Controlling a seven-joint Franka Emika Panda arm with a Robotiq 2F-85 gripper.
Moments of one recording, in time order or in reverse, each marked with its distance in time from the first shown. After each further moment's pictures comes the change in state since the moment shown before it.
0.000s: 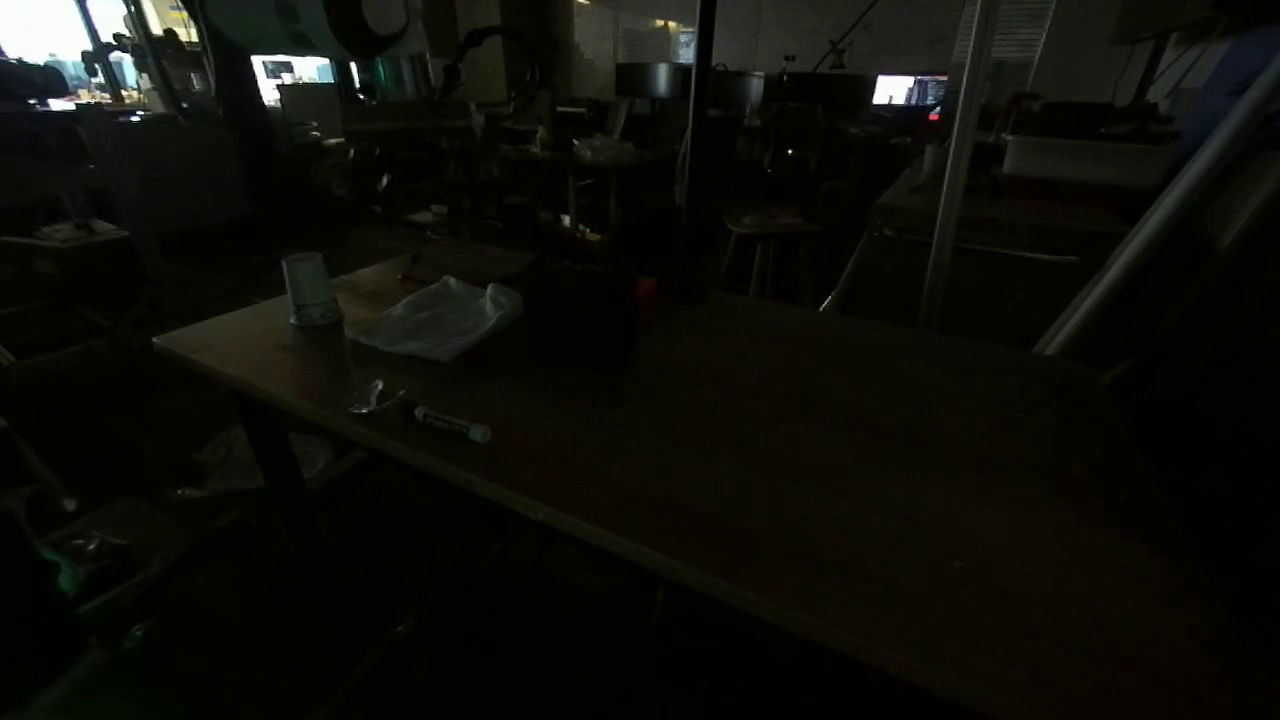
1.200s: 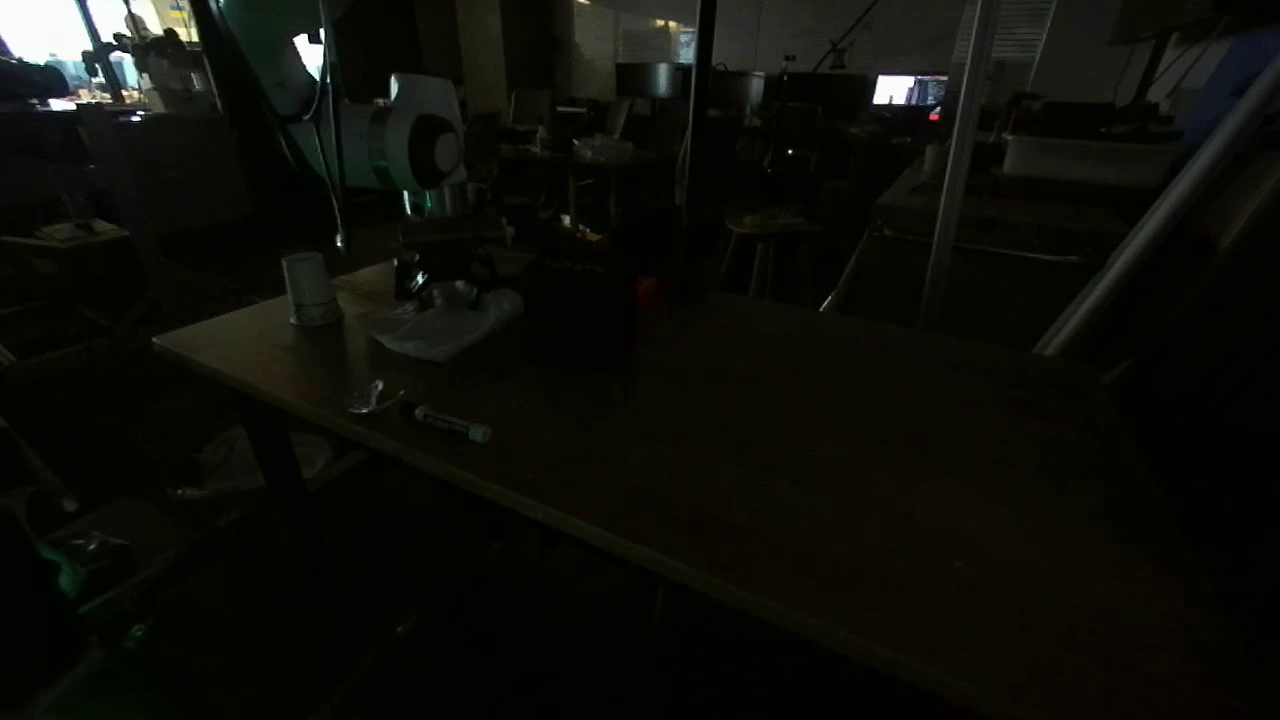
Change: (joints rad) arm -0.013 0.455 0.033 0.307 -0.142 -0.014 0.021
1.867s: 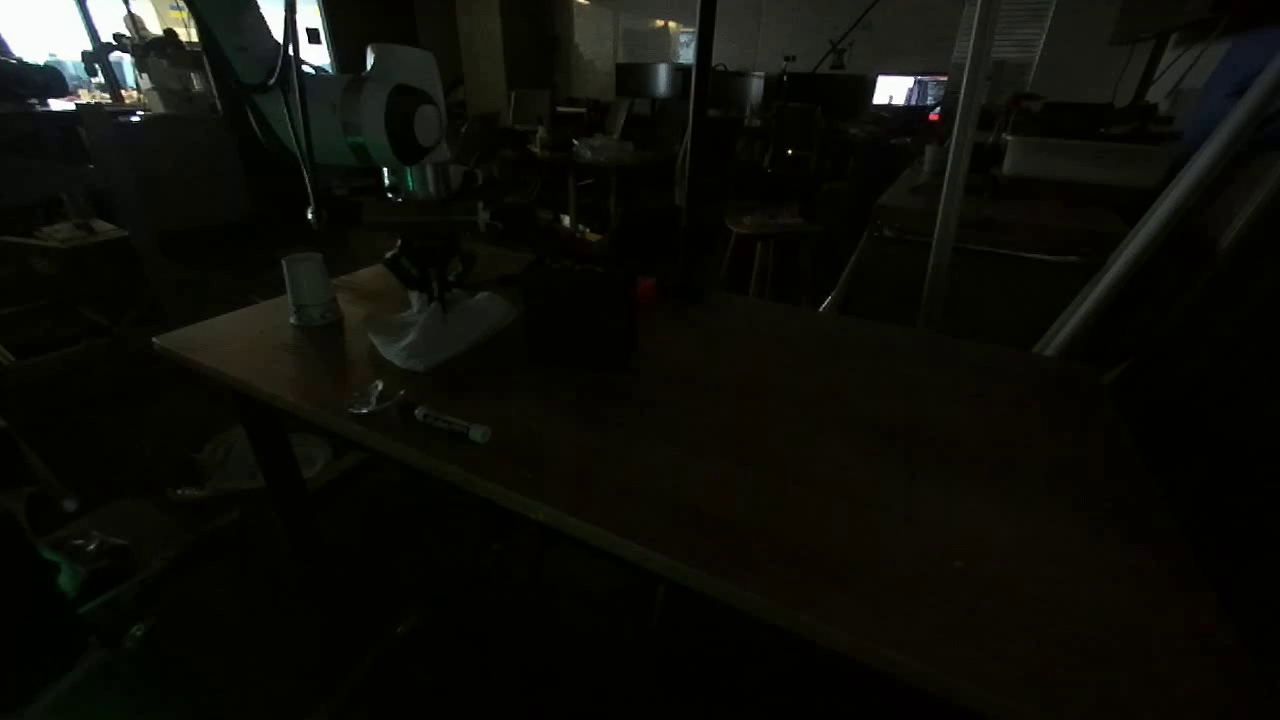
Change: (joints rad) arm -0.002 -0.134 0.007 -0.130 0.000 -0.015 0.199
